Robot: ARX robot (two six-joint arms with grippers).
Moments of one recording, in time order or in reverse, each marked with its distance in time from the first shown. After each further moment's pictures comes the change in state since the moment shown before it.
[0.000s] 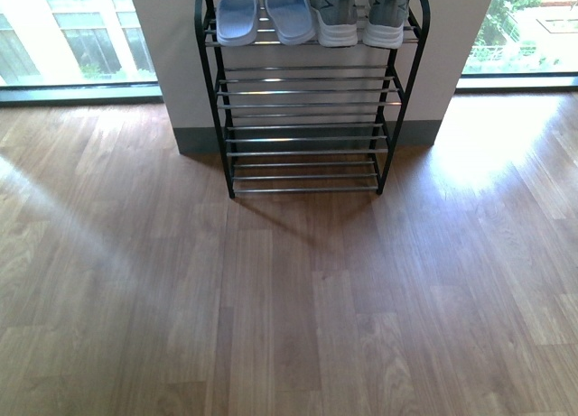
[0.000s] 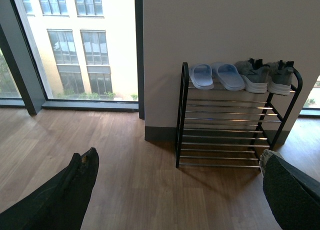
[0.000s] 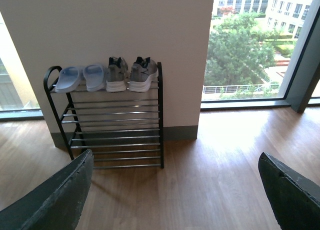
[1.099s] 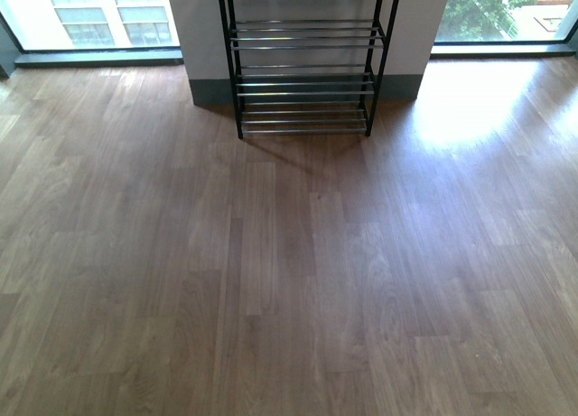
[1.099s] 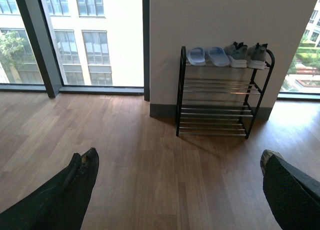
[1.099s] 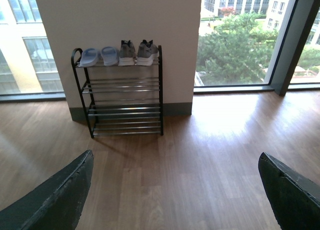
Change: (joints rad) left arm 0.000 0.000 0.000 0.000 0.000 0.000; right arm 0.000 0.000 0.000 0.000 0.000 0.000
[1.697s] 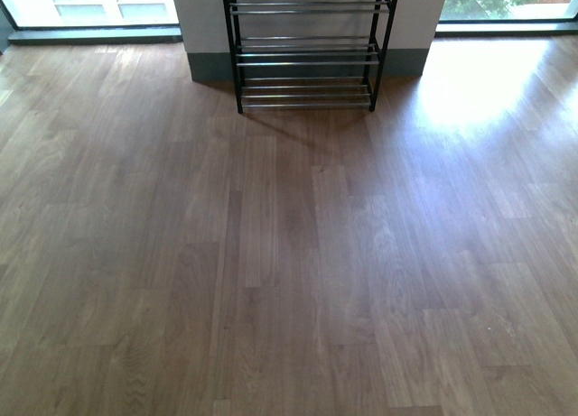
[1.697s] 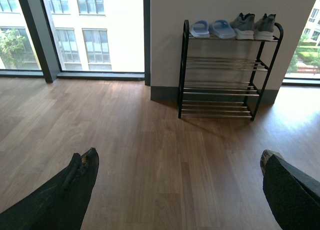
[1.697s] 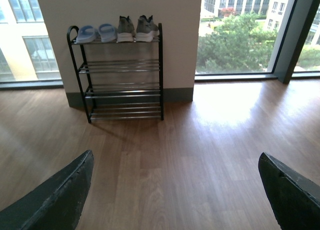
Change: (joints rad) left arm 0.000 0.000 0.000 0.000 0.000 0.001; right arm 0.000 -0.001 0.000 0.000 0.000 0.000
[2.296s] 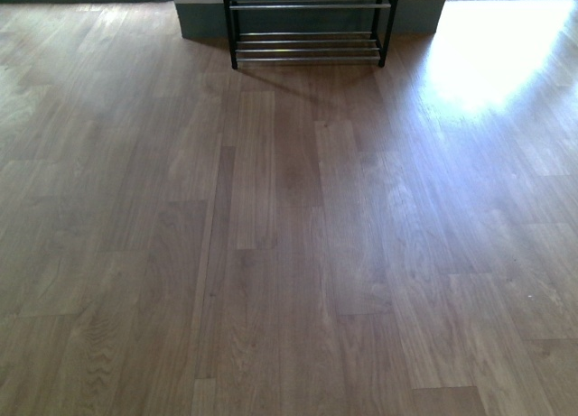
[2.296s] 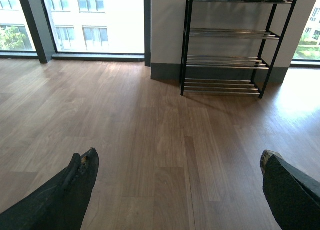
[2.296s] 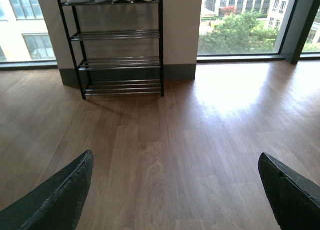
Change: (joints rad) left arm 0.000 0.000 0.000 0.000 0.000 0.000; right arm 0.000 0.000 0.000 0.000 0.000 0.000
